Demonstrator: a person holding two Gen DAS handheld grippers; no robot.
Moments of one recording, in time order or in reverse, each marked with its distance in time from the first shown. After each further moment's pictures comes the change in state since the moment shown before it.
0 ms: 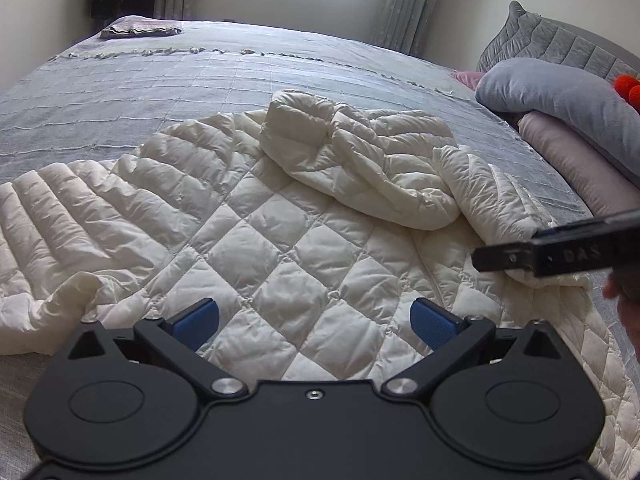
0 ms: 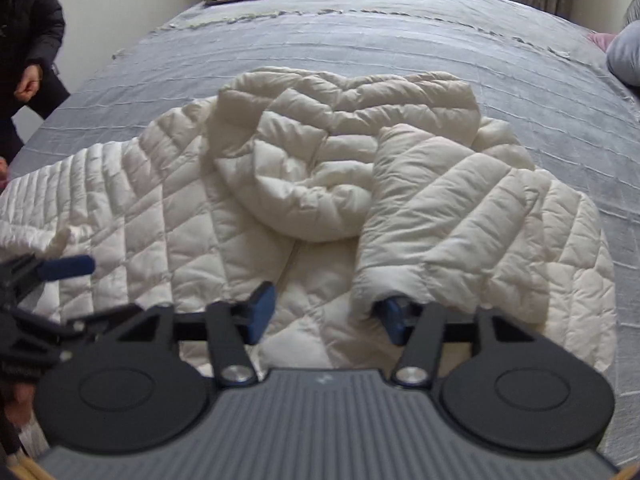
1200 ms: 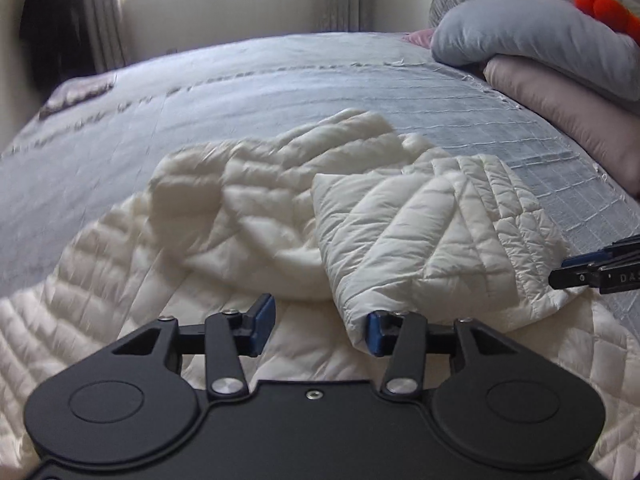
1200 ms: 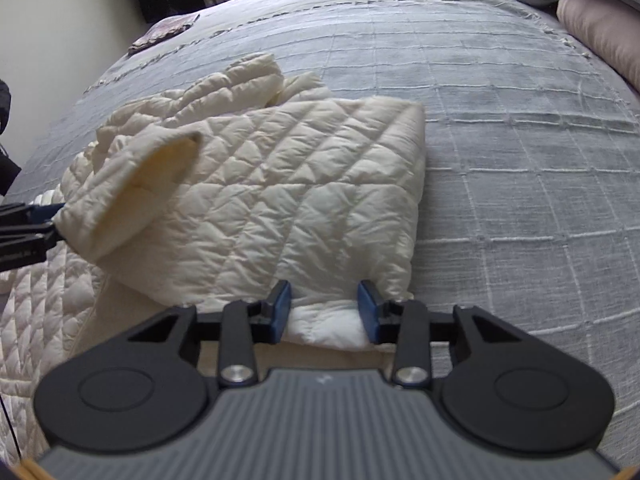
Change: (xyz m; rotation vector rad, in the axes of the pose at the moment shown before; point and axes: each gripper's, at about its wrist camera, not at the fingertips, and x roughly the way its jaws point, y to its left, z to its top) left arm 0.047 -0.082 0.053 0.246 0.041 0.030; right arm -0.022 -0.157 -0.046 0.203 0.003 -0.060
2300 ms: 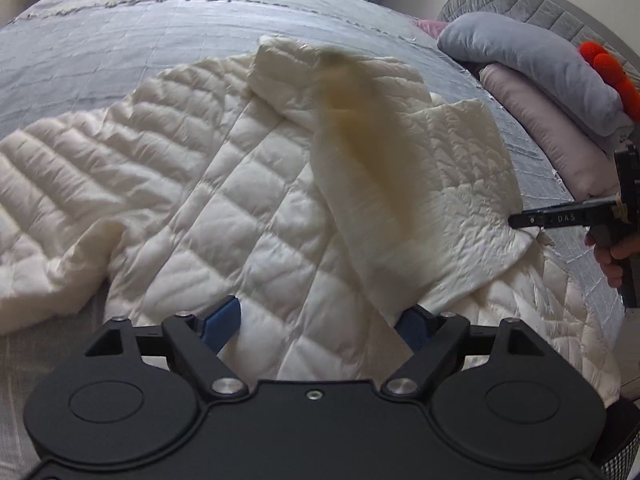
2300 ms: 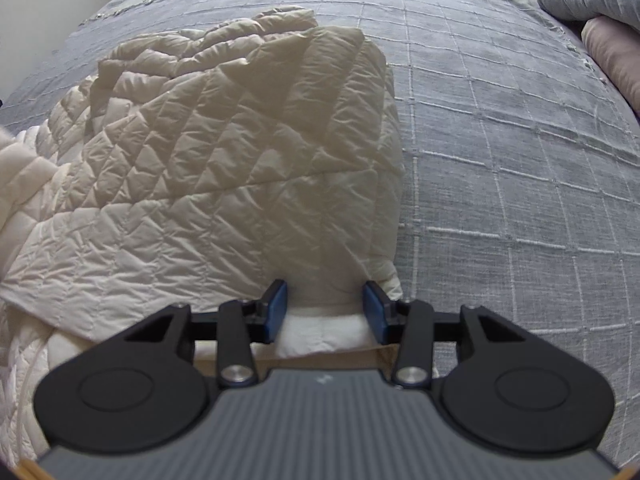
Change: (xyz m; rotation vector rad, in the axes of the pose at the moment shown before) left arm -0.069 0.107 -0.097 -0.204 0.137 -0.204; right arm 0.017 0.037 0.005 -0.110 0.114 -0.124
